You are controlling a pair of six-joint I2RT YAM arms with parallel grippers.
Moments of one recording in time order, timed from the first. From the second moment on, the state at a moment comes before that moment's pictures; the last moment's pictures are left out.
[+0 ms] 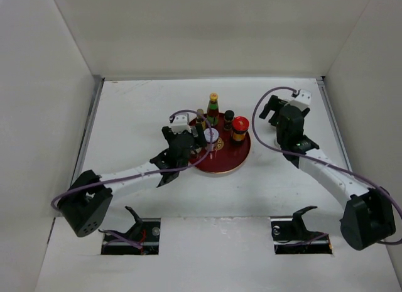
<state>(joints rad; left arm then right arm) -0.81 1.36 0.66 0.40 -0.68 -0.45 0.38 1.20 0.77 0.19 0.54 0.40</state>
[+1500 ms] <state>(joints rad) -0.77 0.97 0.36 0.54 -0.68 -0.45 0.46 0.96 1.03 -0.03 0.48 0.37</state>
